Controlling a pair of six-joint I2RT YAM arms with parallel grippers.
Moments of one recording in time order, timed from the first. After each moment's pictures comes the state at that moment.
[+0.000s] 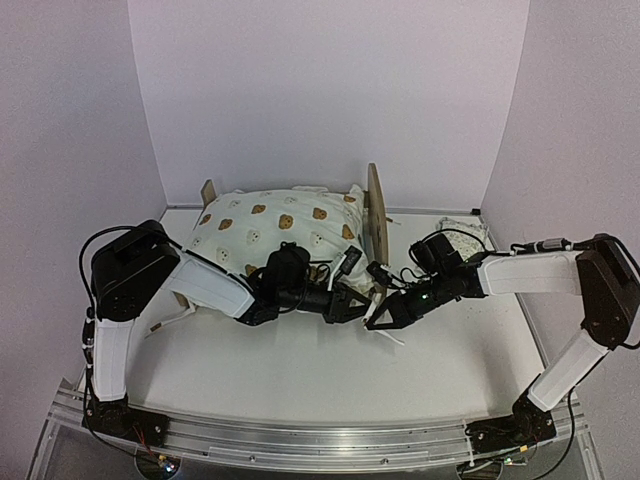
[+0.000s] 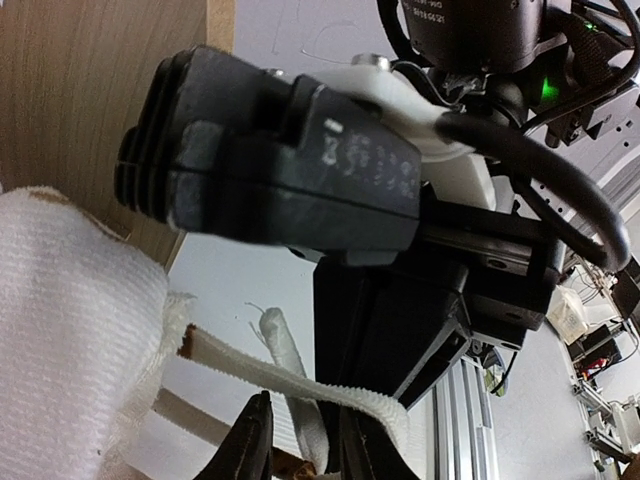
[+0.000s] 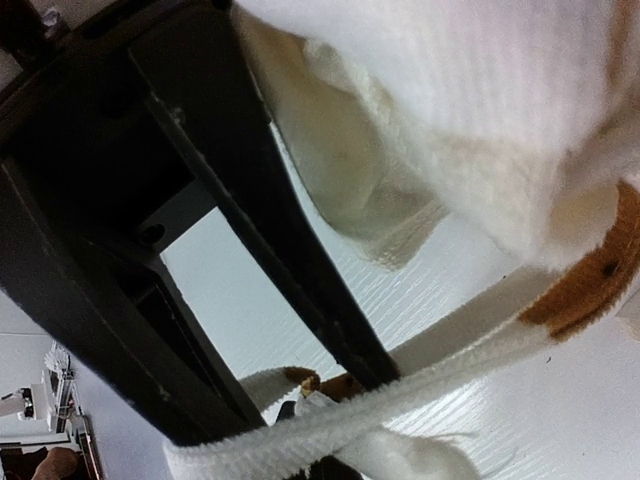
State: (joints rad) left arm -0.96 2.08 1.15 0.69 0.63 -0.45; right arm 0.61 1.60 0.89 -0.28 -0.72 0.17
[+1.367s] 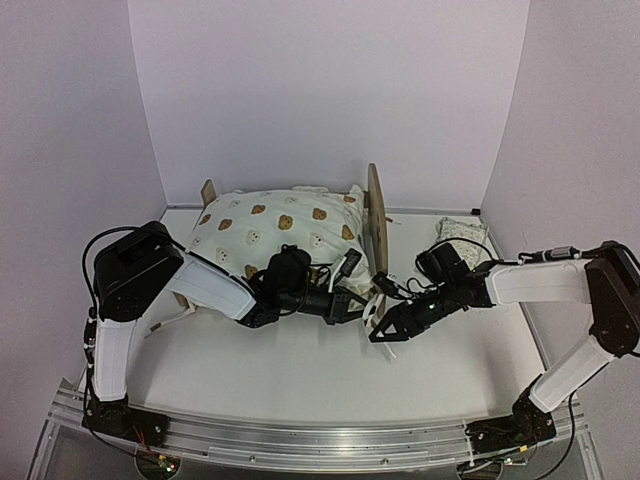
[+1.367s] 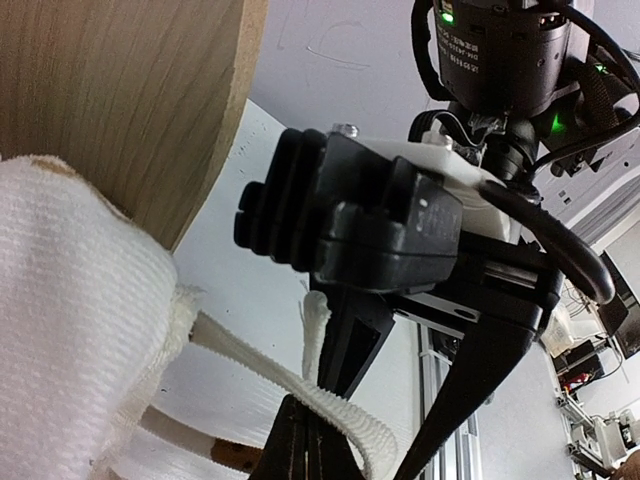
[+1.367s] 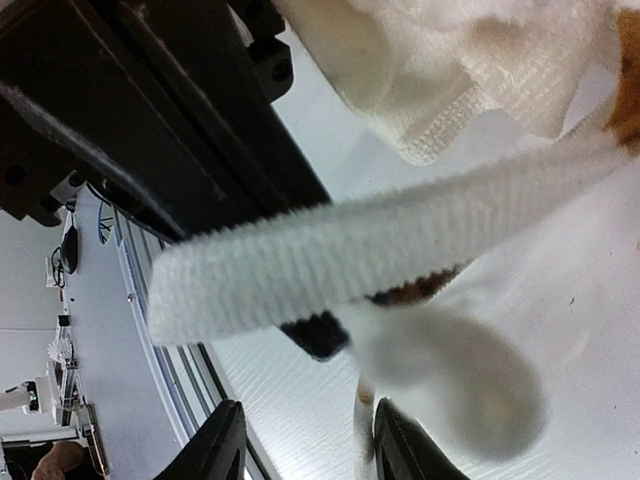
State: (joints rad) left arm -0.96 2.09 1.15 0.71 0.62 -0.52; right arm 0.61 1.54 0.80 -0.28 -0.73 0.17
